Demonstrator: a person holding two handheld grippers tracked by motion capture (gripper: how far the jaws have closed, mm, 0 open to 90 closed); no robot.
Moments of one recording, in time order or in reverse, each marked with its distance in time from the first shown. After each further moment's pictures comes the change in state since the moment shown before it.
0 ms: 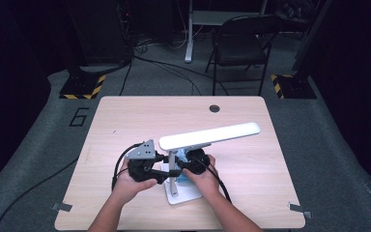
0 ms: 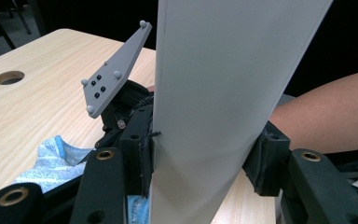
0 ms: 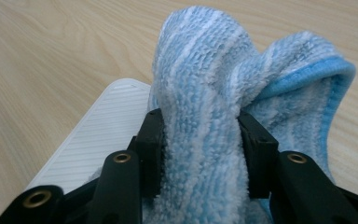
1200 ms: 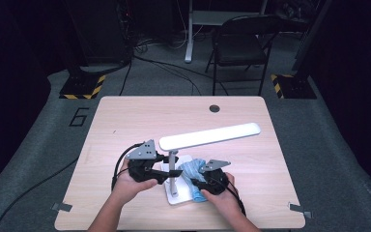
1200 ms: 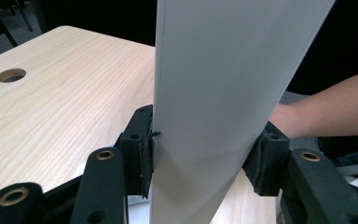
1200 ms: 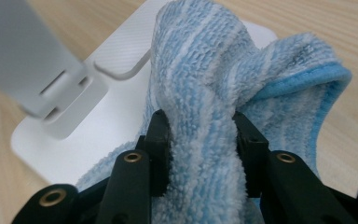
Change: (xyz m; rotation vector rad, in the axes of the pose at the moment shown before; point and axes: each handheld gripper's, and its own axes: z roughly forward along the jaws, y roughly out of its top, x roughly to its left) left arm -0.002 0.002 0.000 0.018 0.012 0.003; right arm 0.000 -0.056 -0.062 0.036 0.059 -0.057
